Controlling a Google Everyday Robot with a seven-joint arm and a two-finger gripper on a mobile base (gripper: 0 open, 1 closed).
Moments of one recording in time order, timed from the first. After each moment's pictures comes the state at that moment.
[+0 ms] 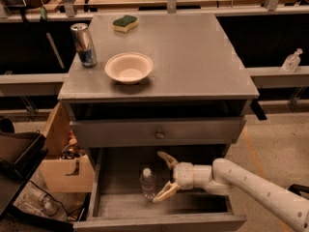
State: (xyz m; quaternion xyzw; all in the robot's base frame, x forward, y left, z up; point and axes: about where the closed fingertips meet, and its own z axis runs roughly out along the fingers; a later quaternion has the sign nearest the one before) arm 0.511 -0.006 0.486 -0.50 0.55 0.44 0.50
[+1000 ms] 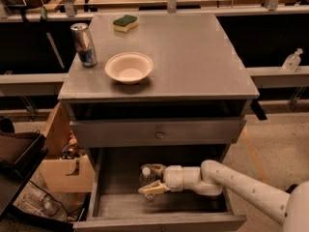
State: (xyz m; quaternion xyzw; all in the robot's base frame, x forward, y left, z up) arm 0.508 0.031 0.463 -0.49 0.55 0.47 0.48
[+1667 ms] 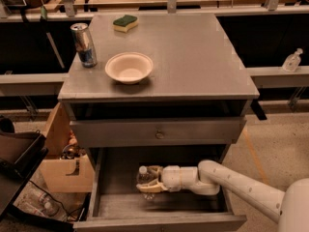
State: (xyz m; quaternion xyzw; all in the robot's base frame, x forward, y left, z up) arm 0.507 0.042 0.461 -0.50 0.54 0.48 0.47
